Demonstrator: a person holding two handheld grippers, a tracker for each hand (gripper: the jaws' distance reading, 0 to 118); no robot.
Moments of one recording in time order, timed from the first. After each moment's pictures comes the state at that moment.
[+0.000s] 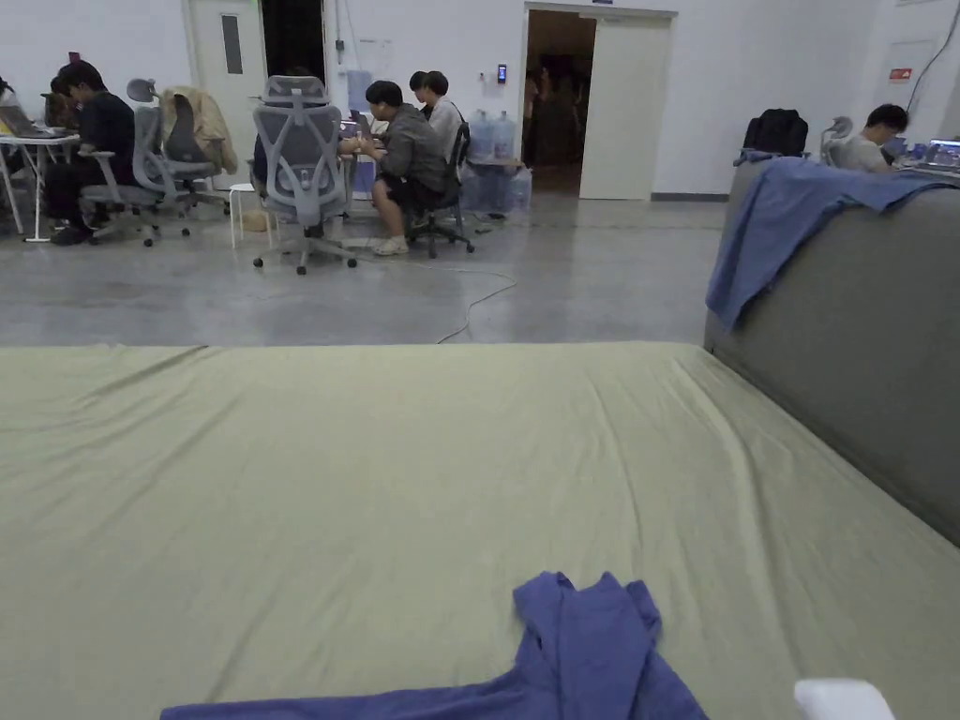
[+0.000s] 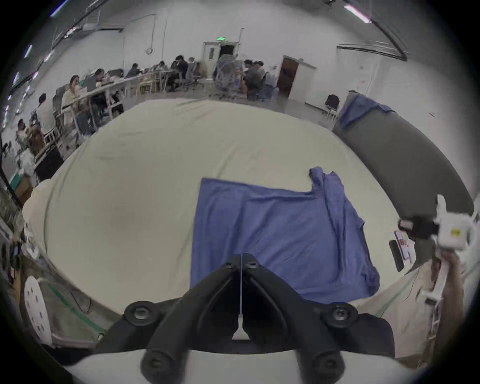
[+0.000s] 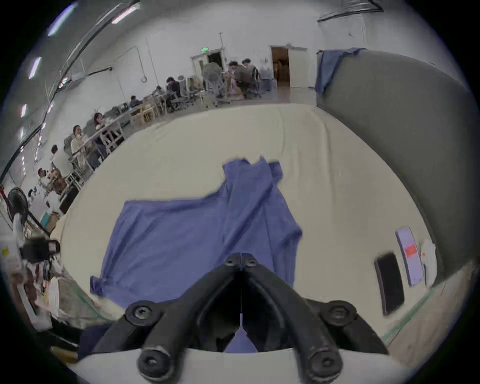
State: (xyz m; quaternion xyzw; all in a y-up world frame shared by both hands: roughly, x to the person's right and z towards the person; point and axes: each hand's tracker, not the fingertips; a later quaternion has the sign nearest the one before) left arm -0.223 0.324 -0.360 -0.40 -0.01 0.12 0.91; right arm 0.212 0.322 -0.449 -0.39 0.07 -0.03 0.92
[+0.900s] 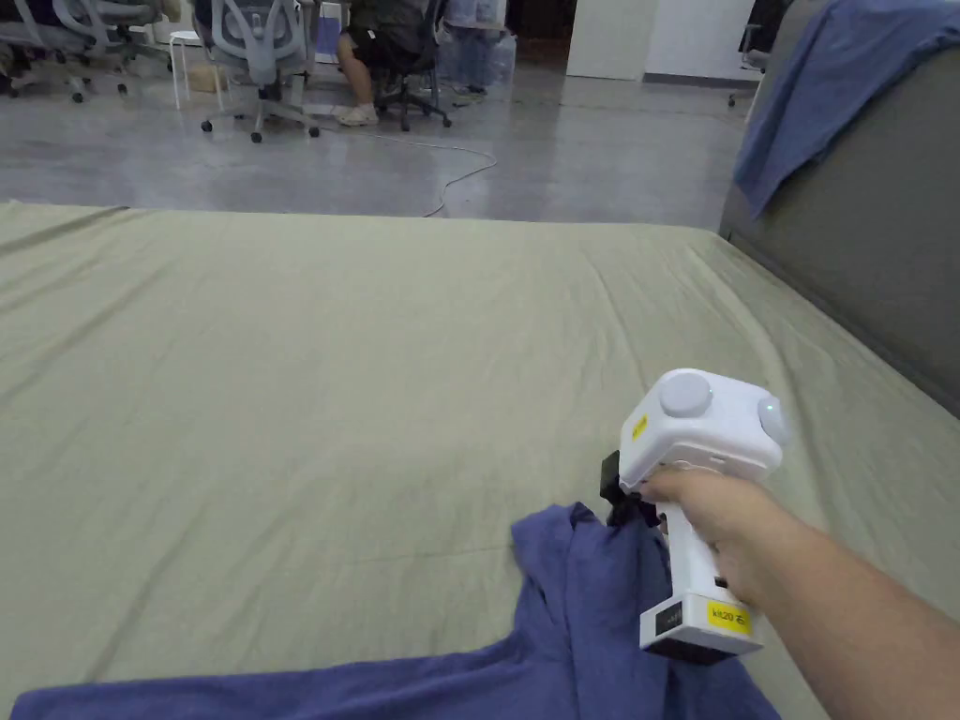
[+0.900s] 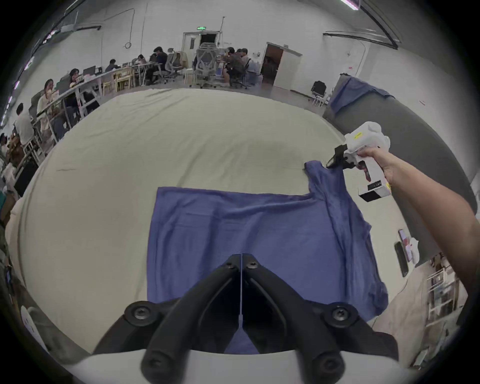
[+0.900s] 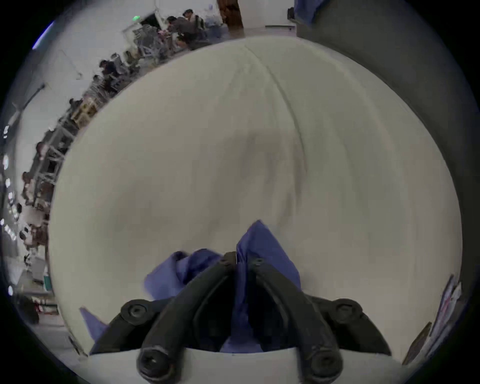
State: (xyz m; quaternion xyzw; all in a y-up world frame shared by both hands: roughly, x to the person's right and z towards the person) left arm -0.205 0.262 -0.483 -0.43 -0.06 0.10 0.90; right arm 0.197 0.201 -0.847 -0.56 -0.02 -0.12 0.82
